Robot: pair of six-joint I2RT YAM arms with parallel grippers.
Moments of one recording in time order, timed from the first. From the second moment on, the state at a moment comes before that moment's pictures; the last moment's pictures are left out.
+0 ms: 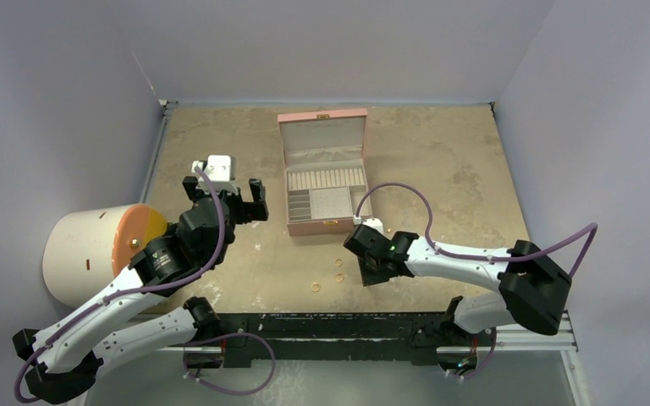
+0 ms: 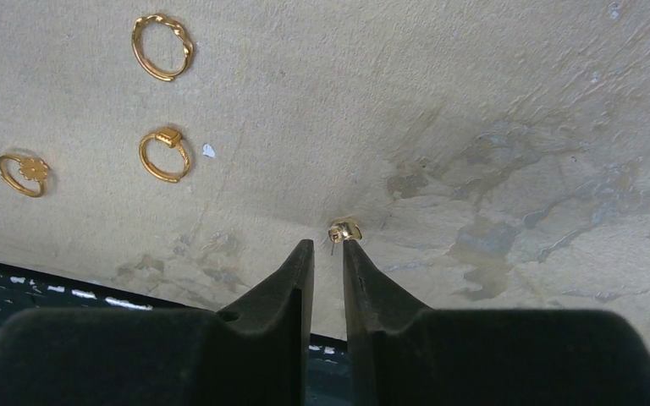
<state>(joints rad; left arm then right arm) -0.90 0.74 0.94 -0.48 -0.80 -0.28 1.01 1.36 0.73 -0.63 0.19 0.78</state>
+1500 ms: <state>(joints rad) -0.90 0.71 0.91 -0.45 -0.58 -0.41 1.03 0.94 0.69 -0.25 0.04 0.38</state>
